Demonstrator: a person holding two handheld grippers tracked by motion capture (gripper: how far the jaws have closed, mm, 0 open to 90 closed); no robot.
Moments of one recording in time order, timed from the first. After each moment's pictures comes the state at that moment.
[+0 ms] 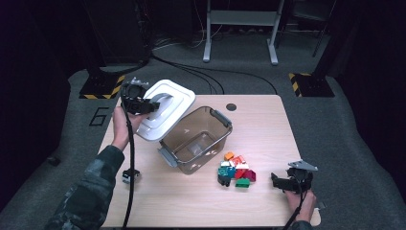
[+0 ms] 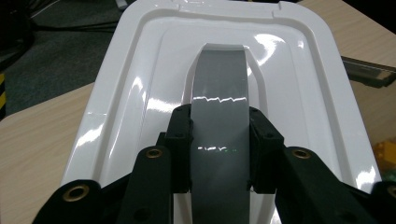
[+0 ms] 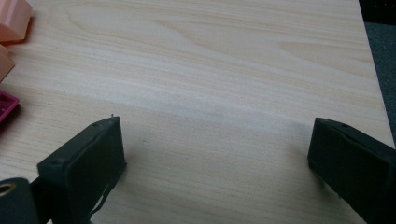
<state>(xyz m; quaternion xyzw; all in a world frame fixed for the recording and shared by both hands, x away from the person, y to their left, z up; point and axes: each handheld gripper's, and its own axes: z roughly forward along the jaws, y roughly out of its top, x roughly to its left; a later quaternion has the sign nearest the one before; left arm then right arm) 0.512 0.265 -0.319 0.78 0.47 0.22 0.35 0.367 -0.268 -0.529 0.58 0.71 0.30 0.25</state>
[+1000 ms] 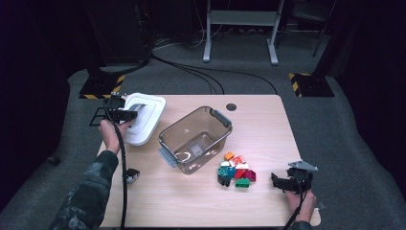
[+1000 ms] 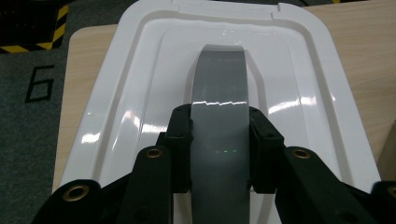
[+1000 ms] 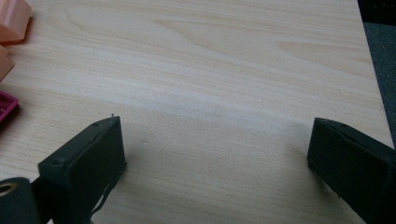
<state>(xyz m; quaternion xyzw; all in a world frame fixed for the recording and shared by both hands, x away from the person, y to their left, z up) 0.534 0.335 -0.398 0.71 0.60 0.23 0.30 0.366 -0.268 -0.529 0.58 0.71 0.30 0.25</state>
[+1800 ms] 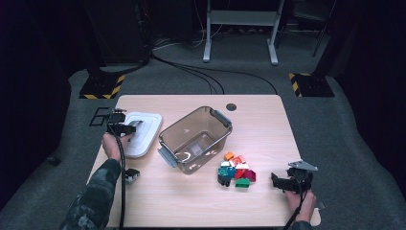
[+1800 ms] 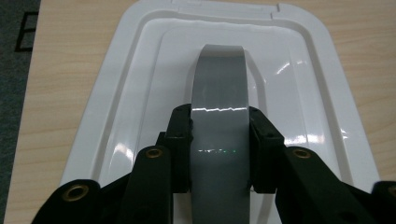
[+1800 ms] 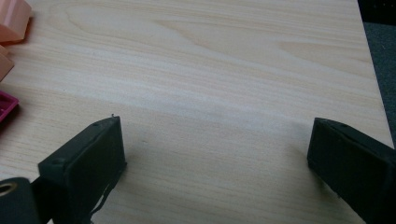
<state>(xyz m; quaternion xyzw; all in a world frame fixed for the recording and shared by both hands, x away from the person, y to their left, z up) 0.540 0.356 -0.471 0.70 0.64 0.18 0.26 0.366 -0.268 -0.529 0.58 0.71 0.31 0.25</state>
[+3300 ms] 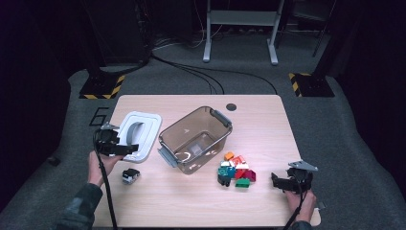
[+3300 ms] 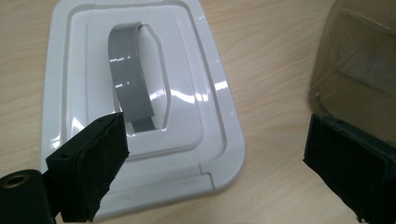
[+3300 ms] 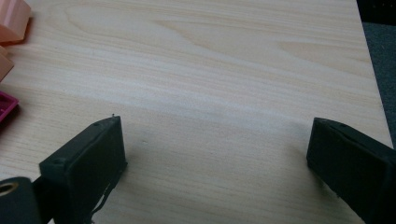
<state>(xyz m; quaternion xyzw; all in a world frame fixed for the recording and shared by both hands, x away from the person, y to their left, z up) 0.438 0.359 -0.442 0.76 0.53 0.15 0.35 0.366 -0.268 -0.529 0.58 0.71 0.30 0.25</state>
